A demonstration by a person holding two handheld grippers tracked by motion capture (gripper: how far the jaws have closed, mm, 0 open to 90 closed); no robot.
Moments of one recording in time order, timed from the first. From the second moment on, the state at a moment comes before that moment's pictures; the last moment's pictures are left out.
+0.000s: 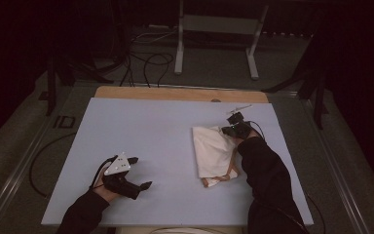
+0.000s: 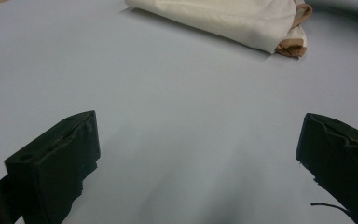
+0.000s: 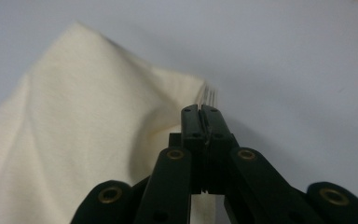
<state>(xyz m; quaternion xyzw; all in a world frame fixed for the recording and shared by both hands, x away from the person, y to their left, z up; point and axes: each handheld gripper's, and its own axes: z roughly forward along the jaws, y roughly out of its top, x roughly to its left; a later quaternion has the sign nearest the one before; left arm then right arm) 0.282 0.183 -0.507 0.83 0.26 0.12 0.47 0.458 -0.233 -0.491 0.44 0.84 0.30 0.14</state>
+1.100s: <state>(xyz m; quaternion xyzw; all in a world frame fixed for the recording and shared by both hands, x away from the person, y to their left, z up) 0.283 0.185 -0.508 0.83 0.27 0.12 0.47 0.462 -0.254 -0.492 0.47 0.80 0.32 0.19</state>
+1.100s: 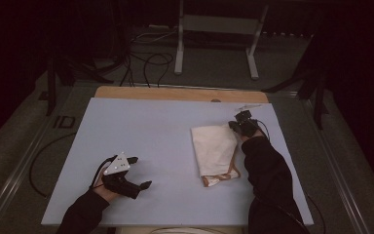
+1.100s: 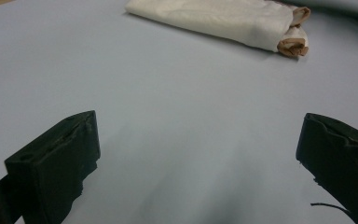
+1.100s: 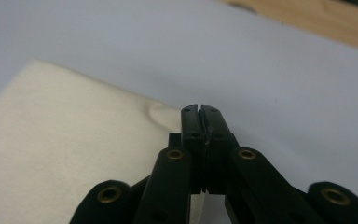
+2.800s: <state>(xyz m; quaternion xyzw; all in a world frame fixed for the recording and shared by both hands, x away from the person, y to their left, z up) 0.281 0.187 -0.505 0.83 0.27 0.13 0.47 0.441 -0.201 -0.463 0.40 0.83 0.38 0.10</state>
